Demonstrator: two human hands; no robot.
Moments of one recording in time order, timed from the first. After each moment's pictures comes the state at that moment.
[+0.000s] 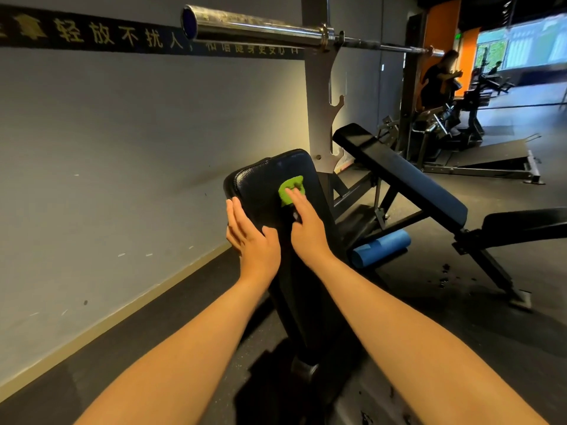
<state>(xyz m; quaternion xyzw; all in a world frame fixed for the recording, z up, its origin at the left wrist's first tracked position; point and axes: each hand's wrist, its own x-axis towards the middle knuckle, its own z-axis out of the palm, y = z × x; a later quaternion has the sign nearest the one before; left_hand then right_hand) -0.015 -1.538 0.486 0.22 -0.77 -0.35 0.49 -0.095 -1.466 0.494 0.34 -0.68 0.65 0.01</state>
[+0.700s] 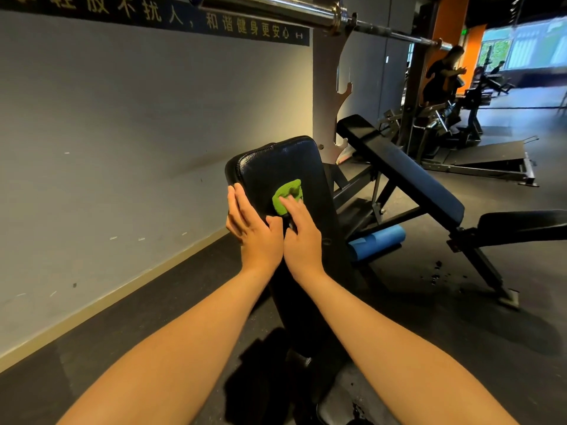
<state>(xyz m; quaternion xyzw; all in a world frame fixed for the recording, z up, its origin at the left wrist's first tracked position) -0.024 -1.546 0.476 0.23 -0.77 -0.30 0.52 -0.068 -1.481 0.461 0.34 -0.66 0.67 0.07</state>
